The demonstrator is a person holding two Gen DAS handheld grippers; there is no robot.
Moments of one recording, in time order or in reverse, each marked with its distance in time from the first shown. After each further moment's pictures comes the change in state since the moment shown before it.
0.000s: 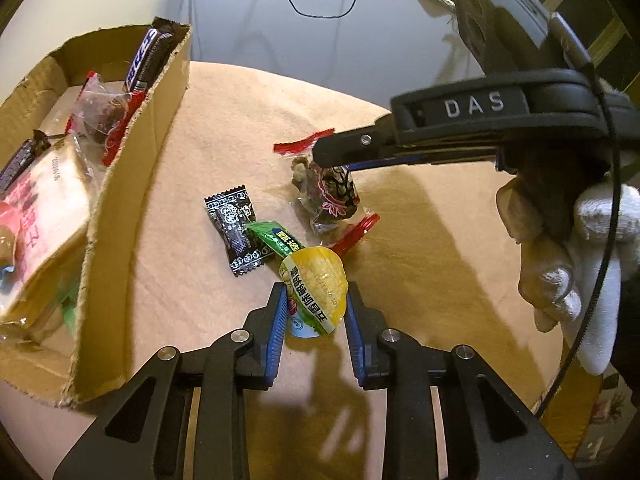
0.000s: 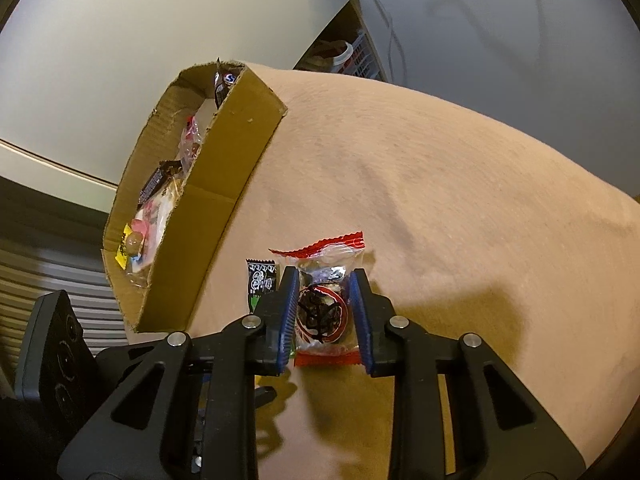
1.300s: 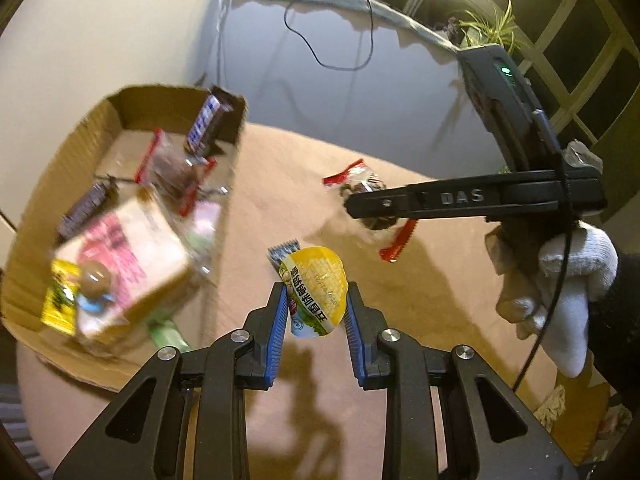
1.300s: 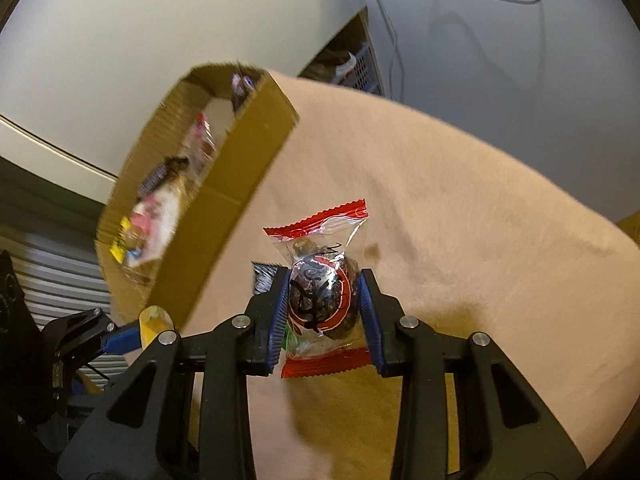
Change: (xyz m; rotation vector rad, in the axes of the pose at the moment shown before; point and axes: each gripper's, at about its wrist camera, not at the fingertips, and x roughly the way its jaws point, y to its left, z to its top) left arm -0.083 0.033 0.014 -0.016 -0.132 0.054; right arm -0.006 0.023 0.005 -0.079 -0.032 -0.065
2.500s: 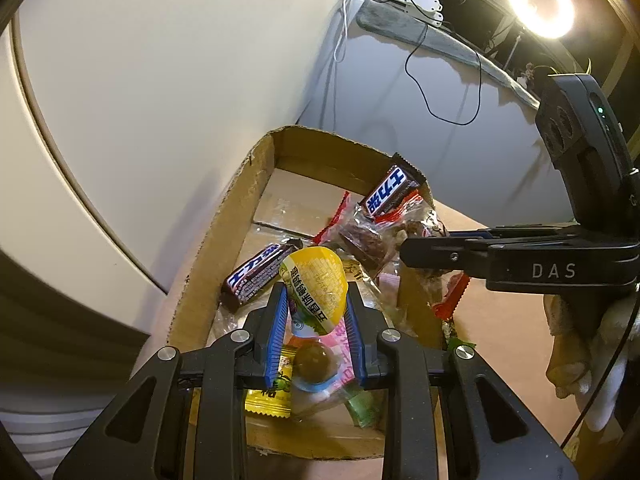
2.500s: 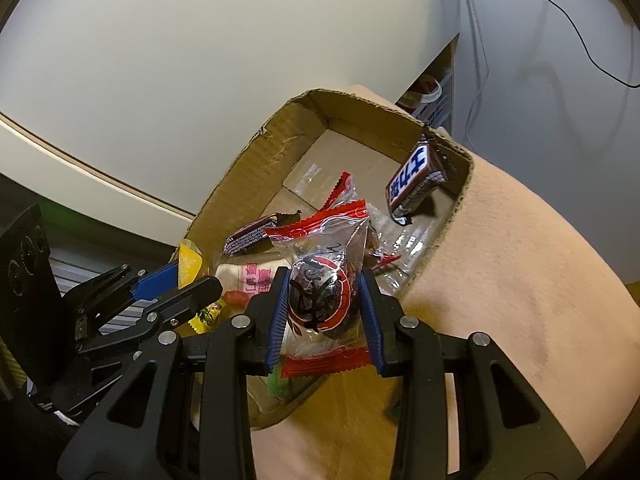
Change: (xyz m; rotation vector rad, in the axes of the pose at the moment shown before) left arm -0.021 0.113 0.040 -0.138 -0.063 0.194; right arm 0.027 0.110 0.064 -0.119 0.019 0.083
